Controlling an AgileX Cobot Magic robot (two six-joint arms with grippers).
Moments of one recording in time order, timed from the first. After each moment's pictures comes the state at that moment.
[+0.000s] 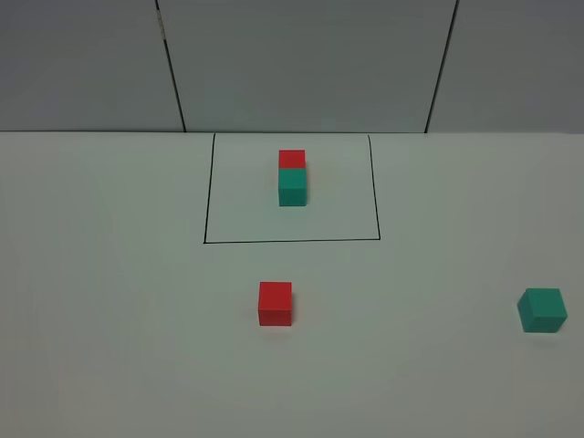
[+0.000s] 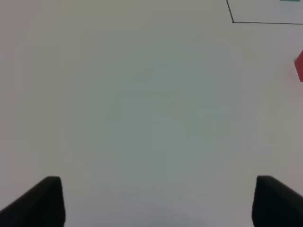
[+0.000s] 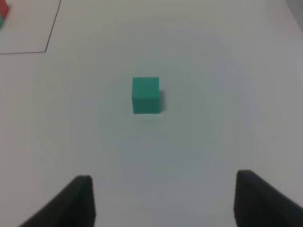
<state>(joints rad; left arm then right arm) -0.03 0.00 -0.46 -0.05 1.06 -0.03 0.03 0.04 -0.50 -0.07 1.06 0.06</state>
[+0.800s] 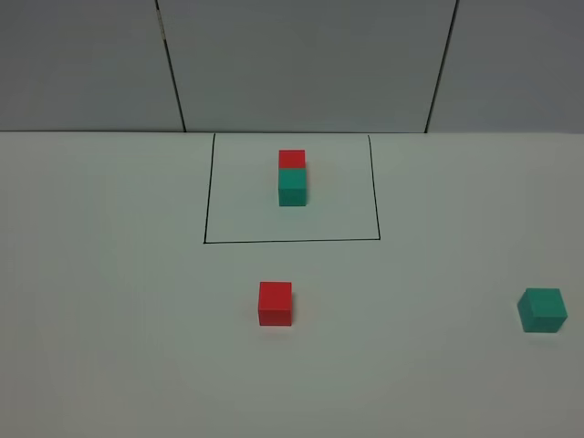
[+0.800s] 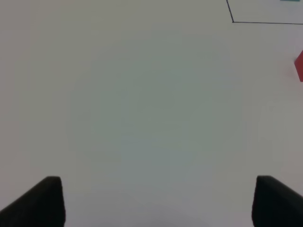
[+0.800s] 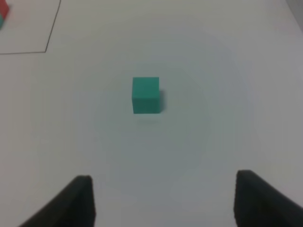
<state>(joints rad) -0.03 0.00 -0.46 -0.05 1.06 -0.03 0.03 0.04 -0.50 -0.07 1.06 0.06</state>
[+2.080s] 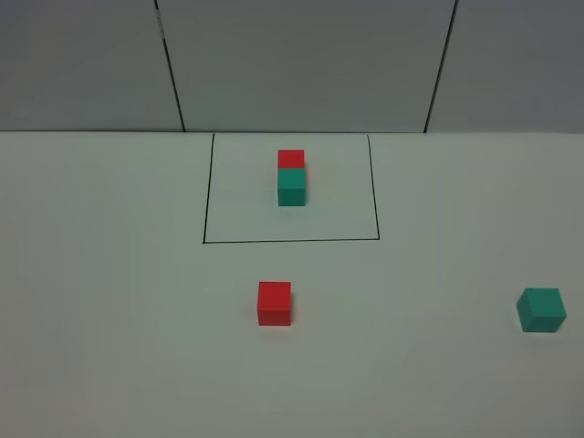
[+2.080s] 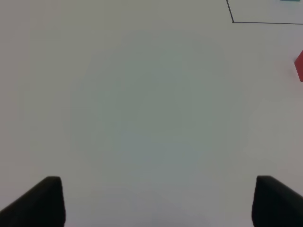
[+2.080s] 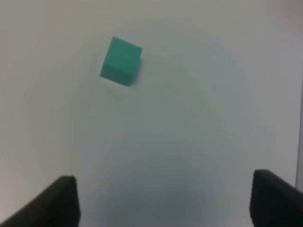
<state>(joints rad) -0.03 0.00 -0.46 -0.05 1.06 -0.03 0.03 0.62 -0.64 -0.14 0.92 -0.29</state>
